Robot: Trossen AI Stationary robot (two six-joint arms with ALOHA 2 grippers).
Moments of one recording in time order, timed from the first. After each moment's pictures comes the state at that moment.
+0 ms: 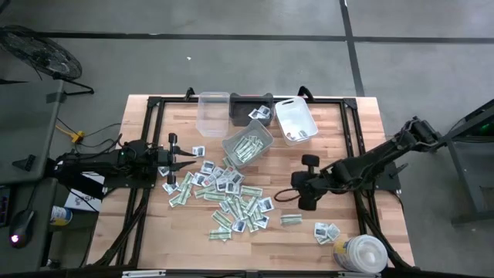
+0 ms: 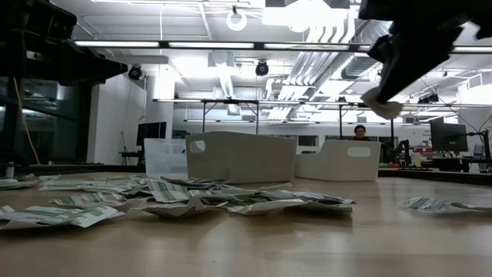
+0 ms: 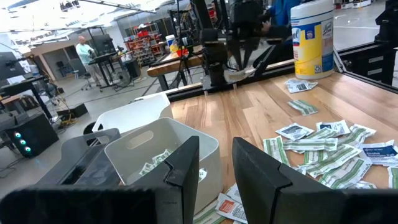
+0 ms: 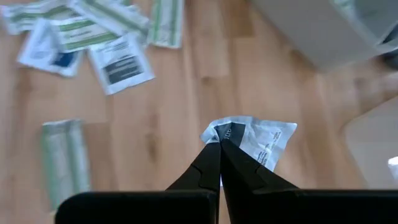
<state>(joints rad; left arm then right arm) 0.04 0.02 0.01 0.00 0.01 0.26 0.41 1.35 0.92 -0.71 0.41 0.41</state>
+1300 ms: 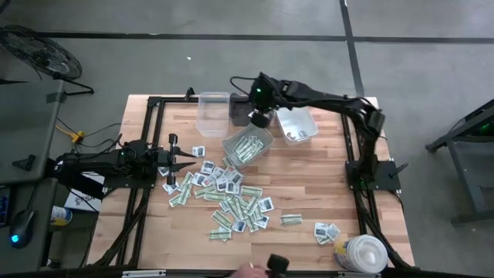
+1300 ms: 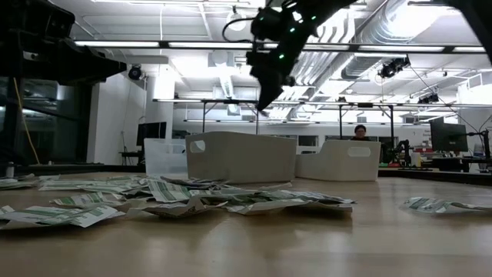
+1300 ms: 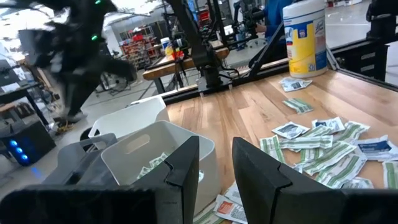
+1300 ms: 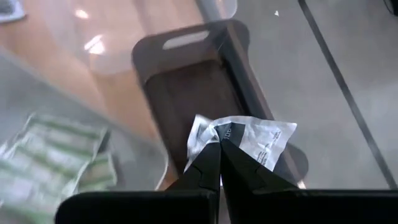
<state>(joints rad) 0.04 0.02 0.01 0.00 0.03 0.29 -0.45 1.92 1.70 -0.70 0.17 -0.15</state>
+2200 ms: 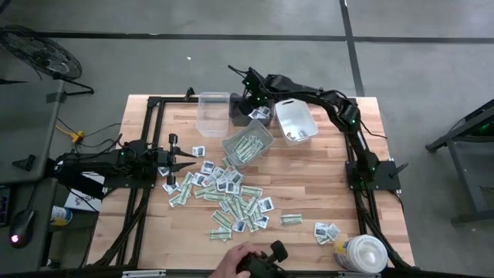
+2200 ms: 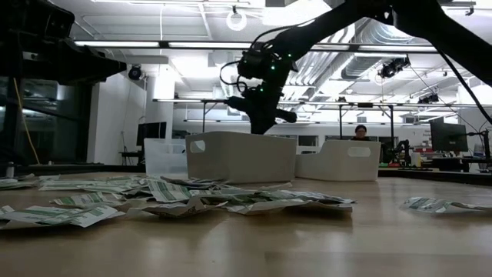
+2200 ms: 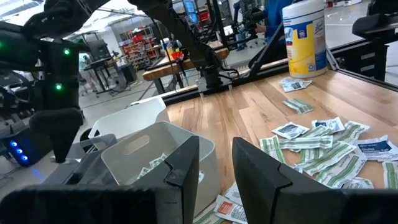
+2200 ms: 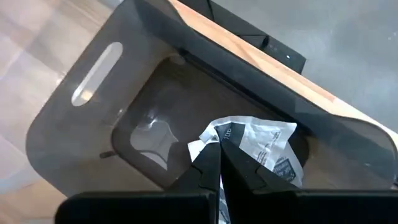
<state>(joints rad) 0.04 0.02 0.01 0.01 0.03 0.29 -0.55 2.21 1.93 -0.78 0.11 0.43</state>
